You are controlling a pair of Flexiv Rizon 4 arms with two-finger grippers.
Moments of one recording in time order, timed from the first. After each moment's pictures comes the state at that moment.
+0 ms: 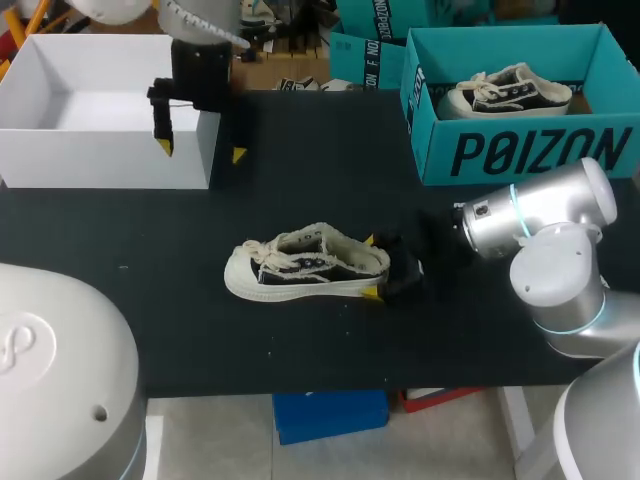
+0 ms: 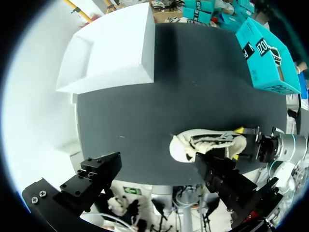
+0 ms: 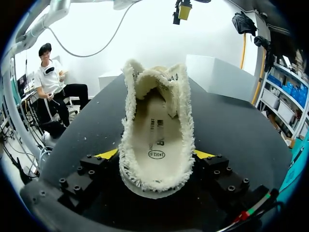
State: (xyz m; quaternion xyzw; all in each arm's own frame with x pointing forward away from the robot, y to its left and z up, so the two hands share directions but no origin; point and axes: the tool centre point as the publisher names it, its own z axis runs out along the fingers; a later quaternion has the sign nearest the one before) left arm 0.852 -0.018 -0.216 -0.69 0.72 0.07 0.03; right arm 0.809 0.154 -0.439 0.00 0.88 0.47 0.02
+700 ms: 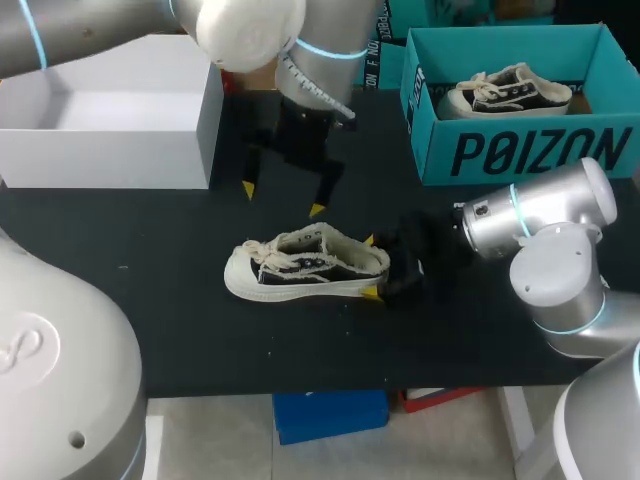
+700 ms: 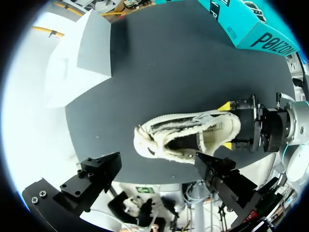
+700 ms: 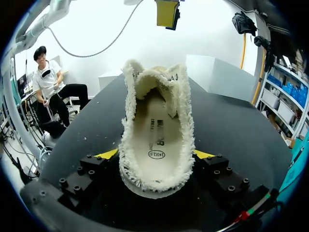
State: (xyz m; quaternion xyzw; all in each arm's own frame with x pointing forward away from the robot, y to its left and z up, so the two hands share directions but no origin) left arm 0.814 -0.125 -0.276 -0.62 0.77 0.13 0.05; right arm 0.809 0.154 -0.439 0.00 0.88 0.47 0.02
